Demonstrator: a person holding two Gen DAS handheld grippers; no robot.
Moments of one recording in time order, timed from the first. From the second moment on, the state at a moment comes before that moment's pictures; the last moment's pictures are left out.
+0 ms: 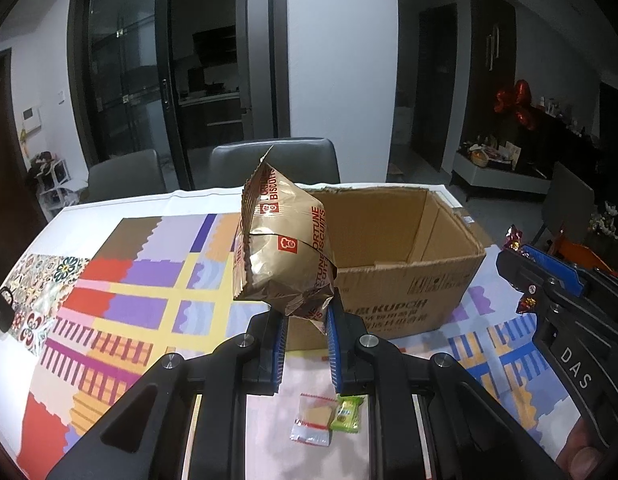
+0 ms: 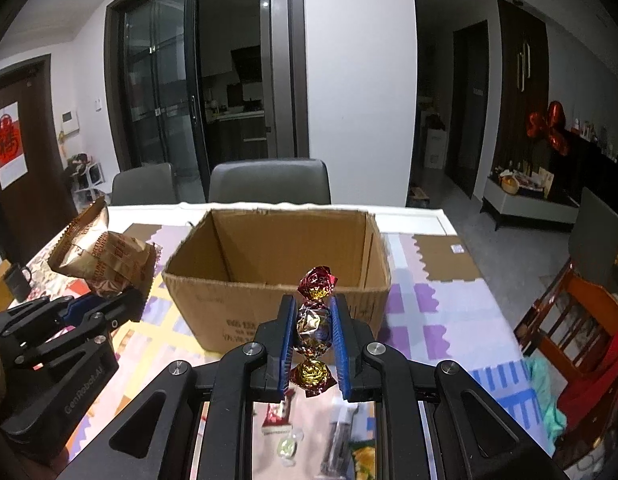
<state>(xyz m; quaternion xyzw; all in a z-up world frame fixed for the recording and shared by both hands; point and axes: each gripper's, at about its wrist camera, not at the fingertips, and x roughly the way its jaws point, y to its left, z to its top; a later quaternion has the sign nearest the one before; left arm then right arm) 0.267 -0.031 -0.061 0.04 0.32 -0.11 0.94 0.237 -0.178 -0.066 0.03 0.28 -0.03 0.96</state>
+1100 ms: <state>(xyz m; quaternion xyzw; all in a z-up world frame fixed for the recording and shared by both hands) 0.336 -0.051 -0.056 0.05 0.31 -0.12 0.94 0.312 -0.204 -0.056 0.03 0.27 -0.04 0.96</state>
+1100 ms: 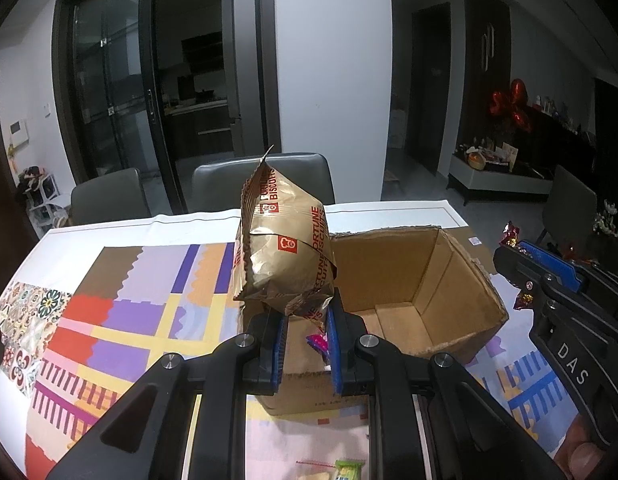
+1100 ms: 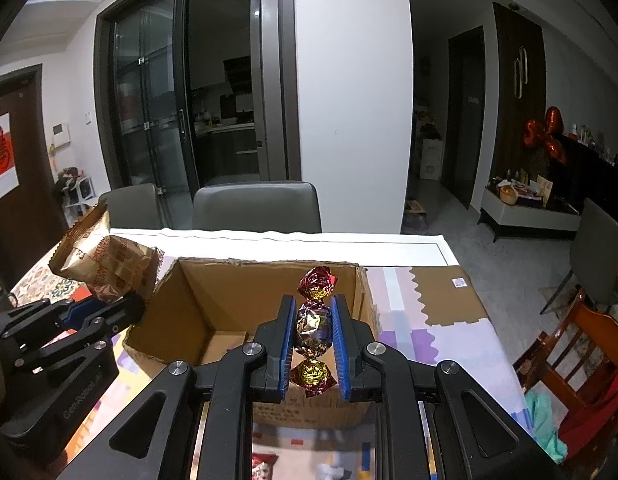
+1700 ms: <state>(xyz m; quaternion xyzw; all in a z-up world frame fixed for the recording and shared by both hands) 0.361 -0.057 -0.068 0.06 0.32 -0.12 0.94 0.338 -0.210 -0.070 0.03 0.28 -0.03 0.96</state>
